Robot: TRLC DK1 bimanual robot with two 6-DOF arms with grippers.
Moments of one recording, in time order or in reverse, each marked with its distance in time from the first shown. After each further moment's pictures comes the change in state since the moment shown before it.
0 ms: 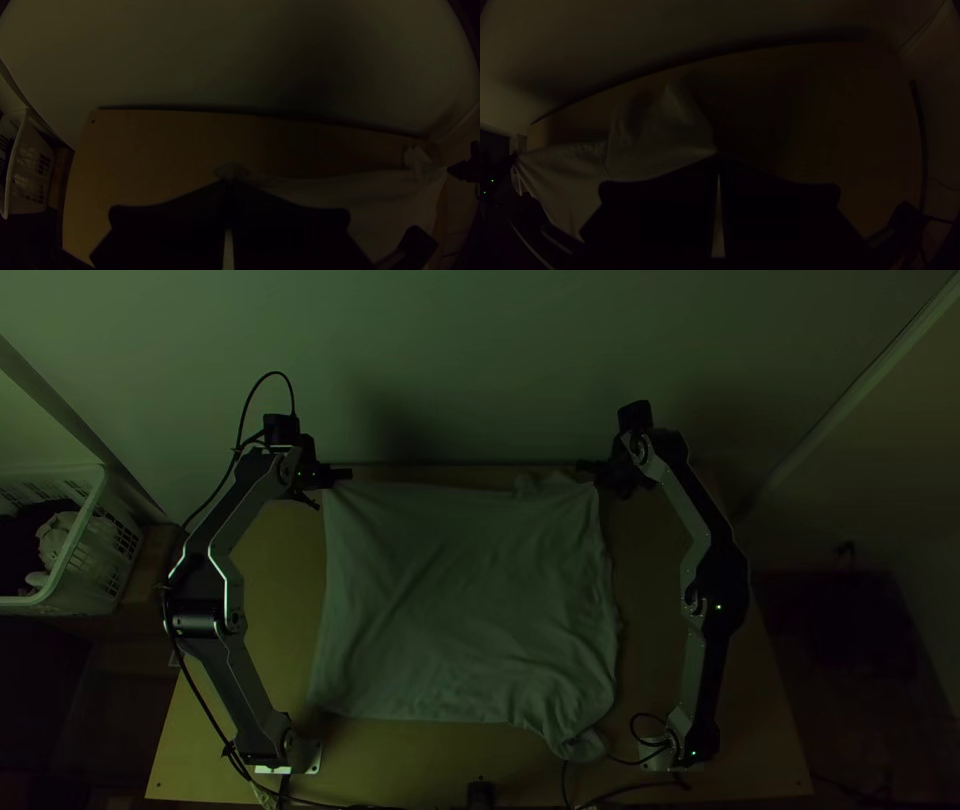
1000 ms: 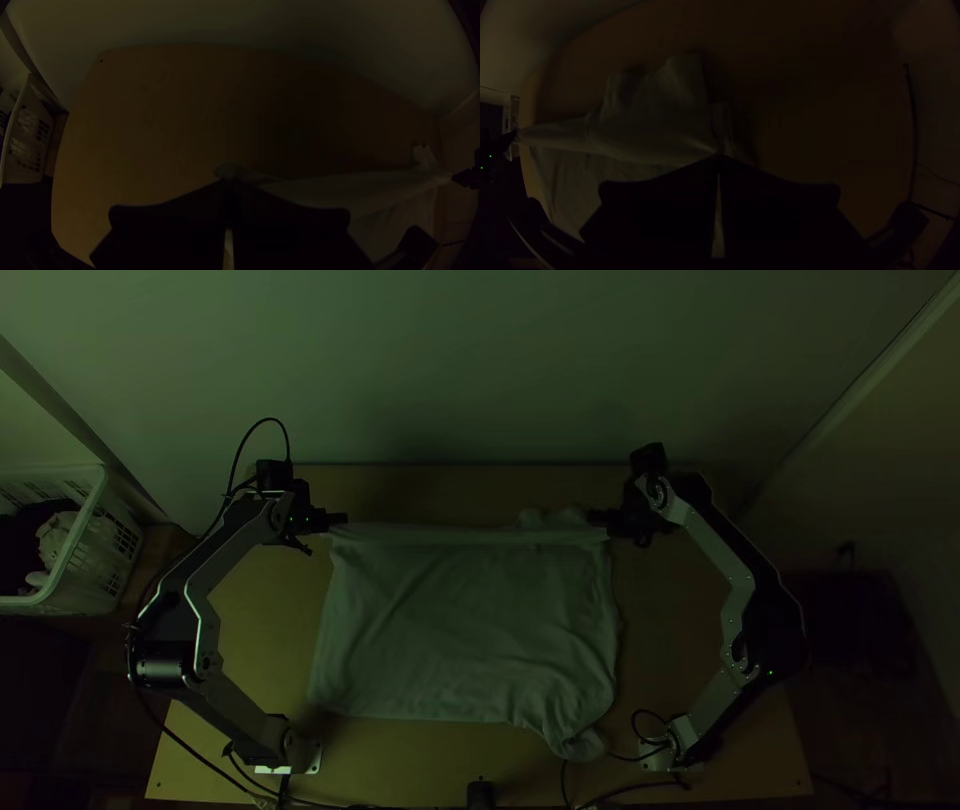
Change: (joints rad) left arm 0.017 -0.253 -0.460 0.099 0.034 0.000; right arm 0.014 -0.386 -0.578 0.052 0.000 -0.058
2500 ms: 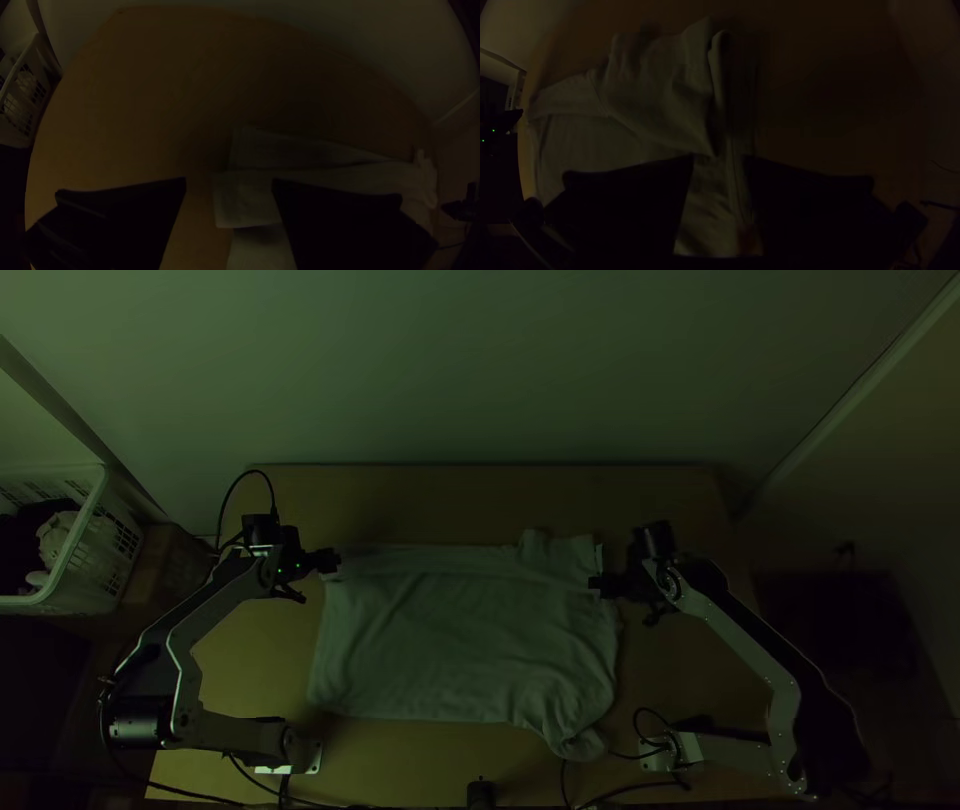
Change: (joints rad) left arm 0.057 -0.249 -0.435 0.209 0.093 -0.046; right arm 0.092 -0.480 -0.626 0.224 0.012 0.056
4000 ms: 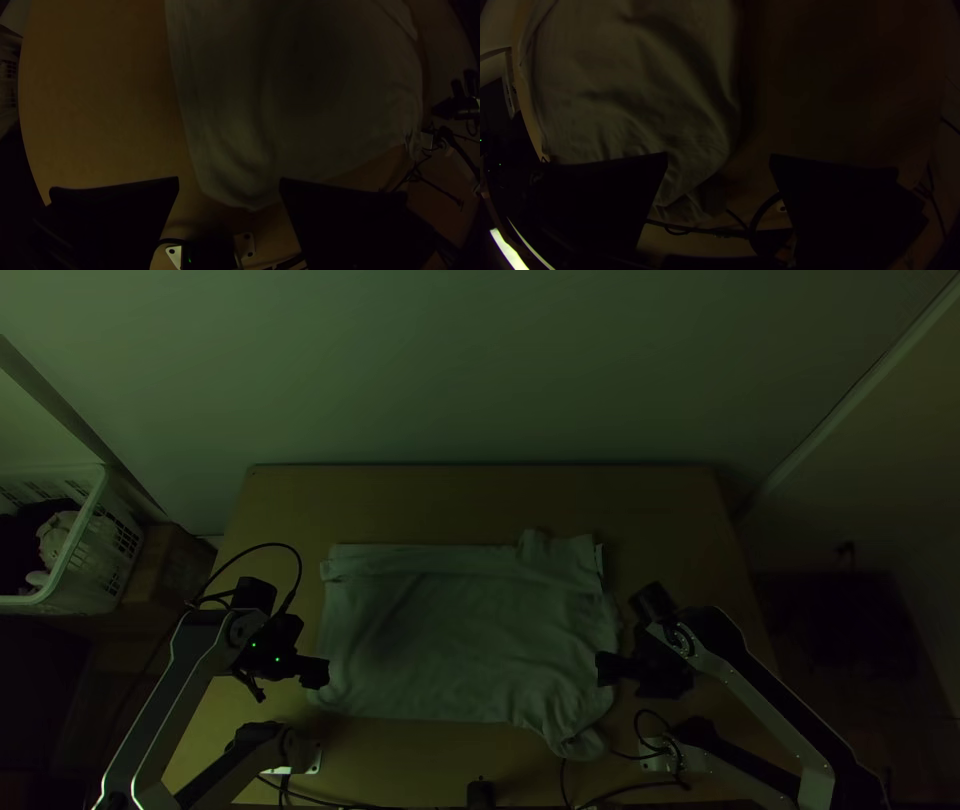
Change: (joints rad) left arm -0.071 -0.499 -0.152 -0.986 0.040 0.307; right arm 0.159 -0.278 -0.196 -0.541 -0.220 0.259
